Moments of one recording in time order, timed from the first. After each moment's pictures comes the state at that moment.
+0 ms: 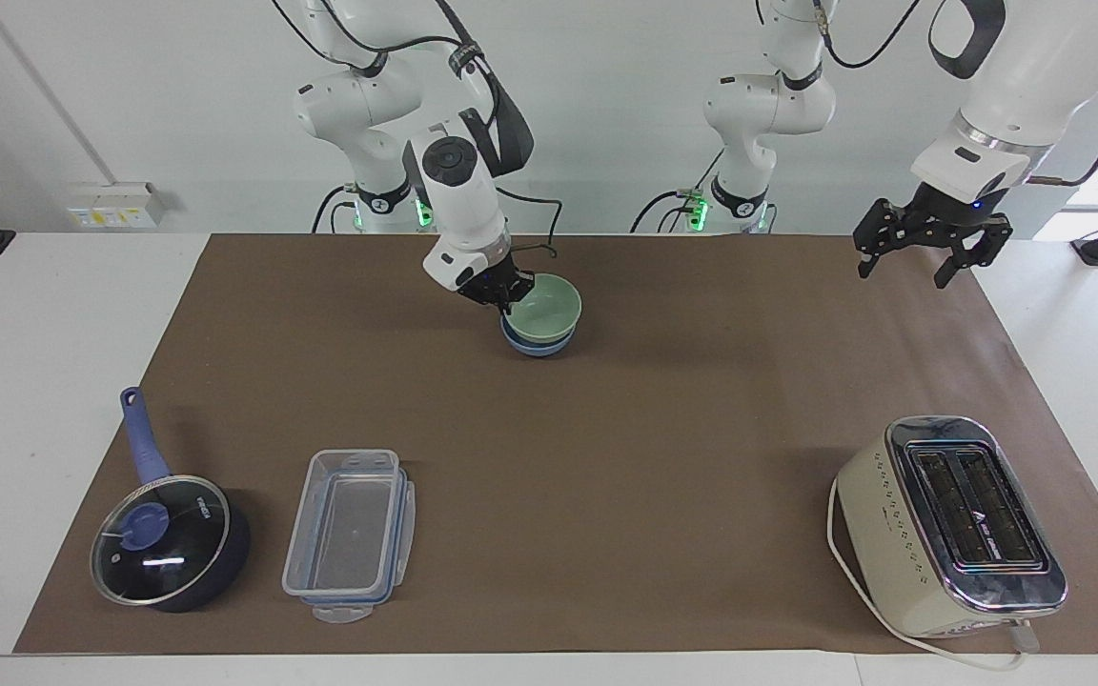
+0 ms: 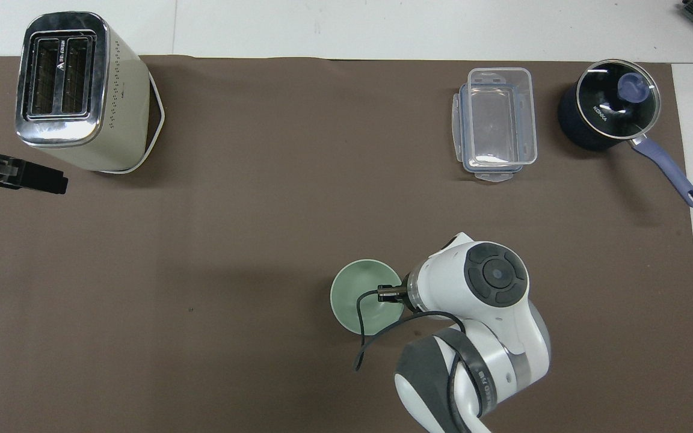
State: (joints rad) left arm -0.12 0.01 0.04 -1.55 -0.02 1.63 0.16; right arm 0.50 0.00 0.02 -2.25 0.22 2.22 0.40
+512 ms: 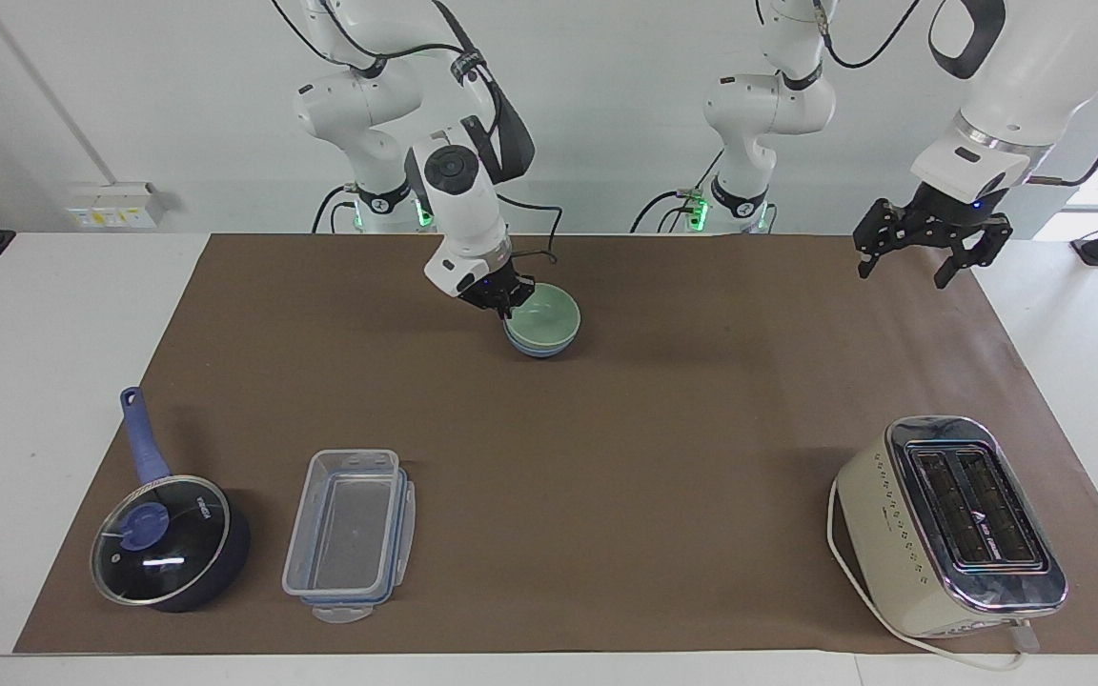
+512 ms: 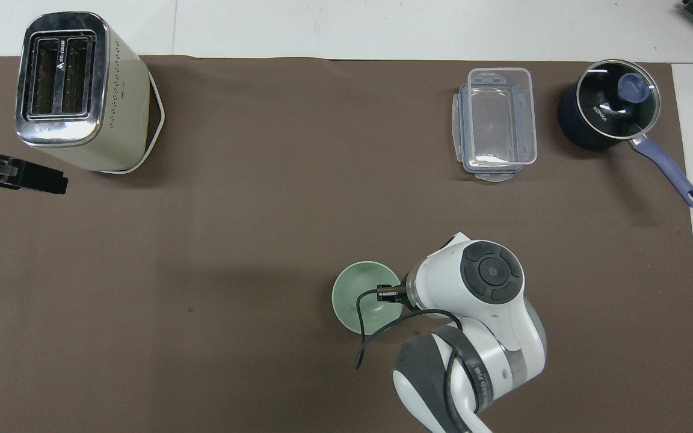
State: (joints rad) left arm -0.12 0.01 0.04 -1.55 -0.02 1.63 0.16; right arm 0.50 0.01 0.02 -2.25 0.22 2.23 0.40
